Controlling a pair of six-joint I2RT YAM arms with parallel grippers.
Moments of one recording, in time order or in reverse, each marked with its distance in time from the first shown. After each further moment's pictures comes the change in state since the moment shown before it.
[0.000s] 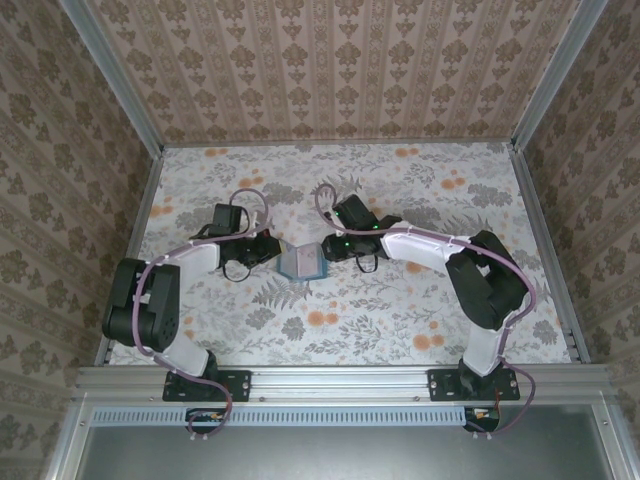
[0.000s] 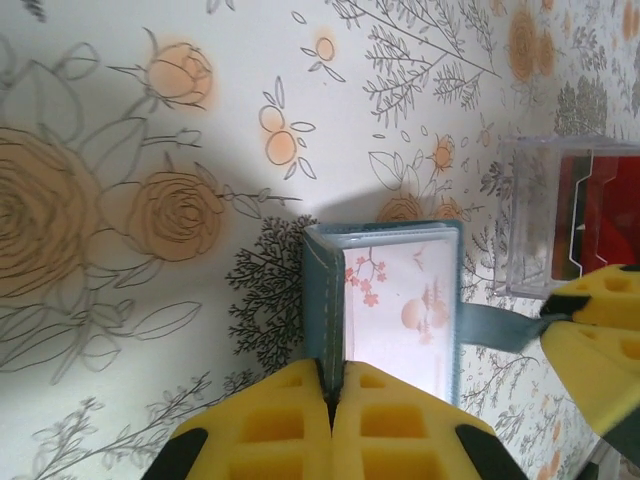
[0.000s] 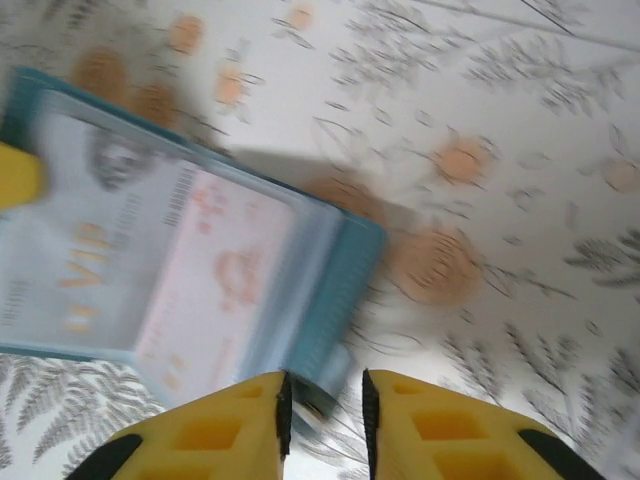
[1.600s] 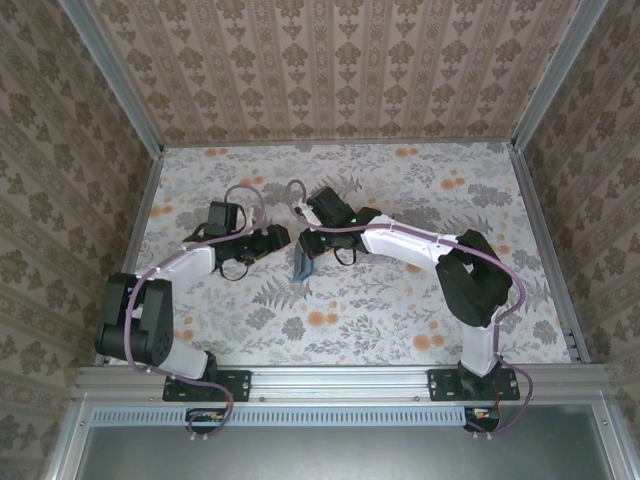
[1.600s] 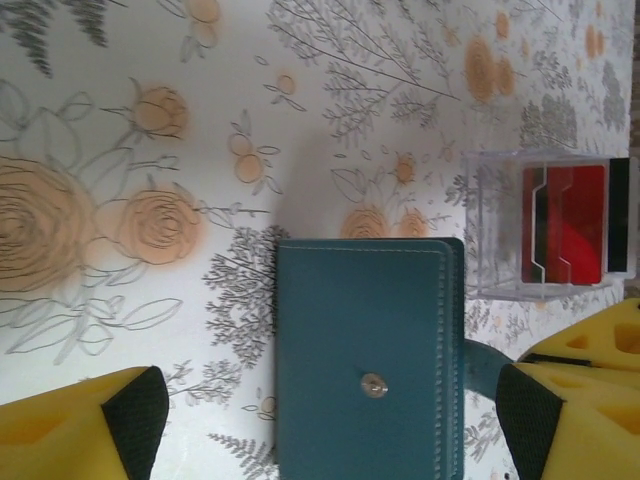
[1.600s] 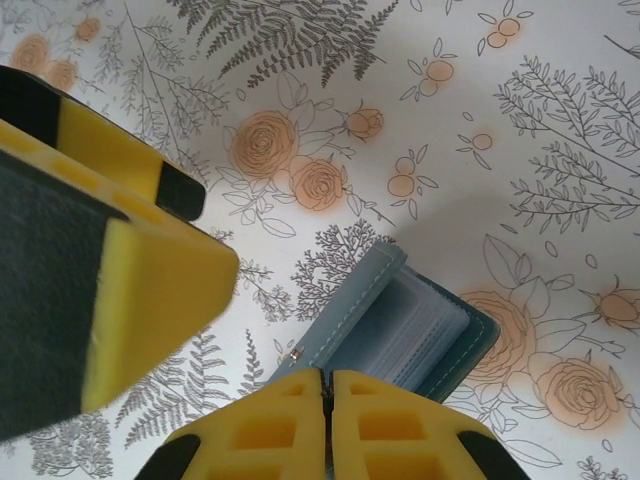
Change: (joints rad) left arm -0.017 -0.084 0.003 -0.025 -0.024 -0.001; right arm 0.113 0.080 0.238 -0.071 -0.001 -0.096
